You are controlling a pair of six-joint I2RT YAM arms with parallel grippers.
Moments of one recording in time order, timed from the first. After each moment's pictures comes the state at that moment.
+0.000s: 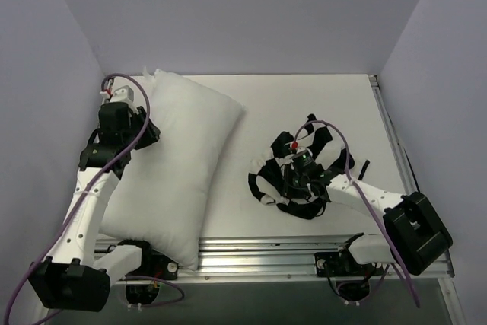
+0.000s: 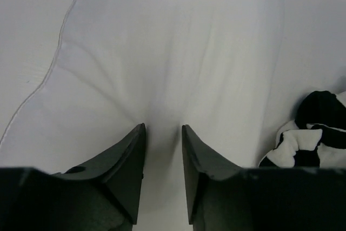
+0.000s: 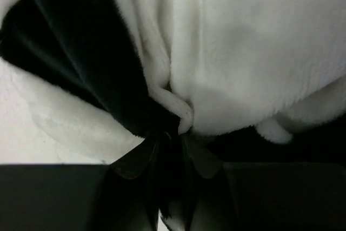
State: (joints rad) left arm -0.10 1.12 1.11 -0.58 -0.02 -0.43; right arm 0.55 1.31 0.58 -0.27 -0.03 0.56
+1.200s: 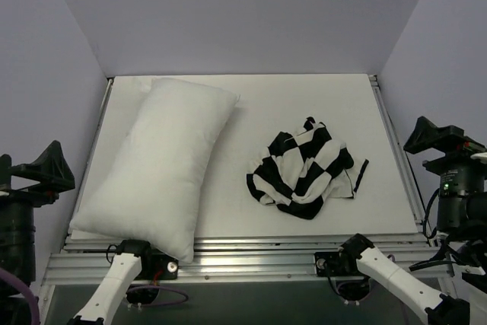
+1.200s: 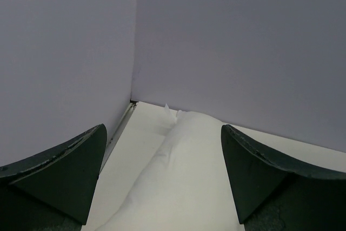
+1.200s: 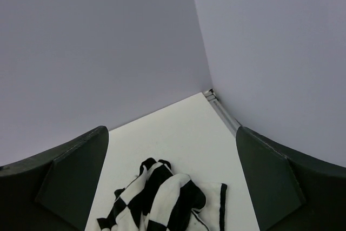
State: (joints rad) left arm -0.12 0.68 1.87 -0.97 -0.32 -0.13; right arm 0.58 0.62 1.49 -0.68 0.87 0.14
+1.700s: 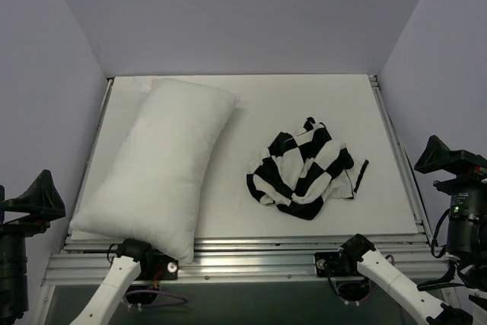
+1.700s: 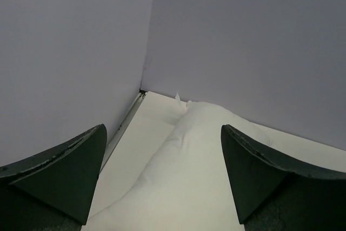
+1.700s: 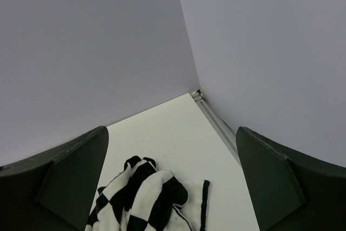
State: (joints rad) left arm -0.23 0.52 1.79 -1.03 -0.50 -0.12; right arm 0.58 0.47 1.41 -0.70 0.90 0.07
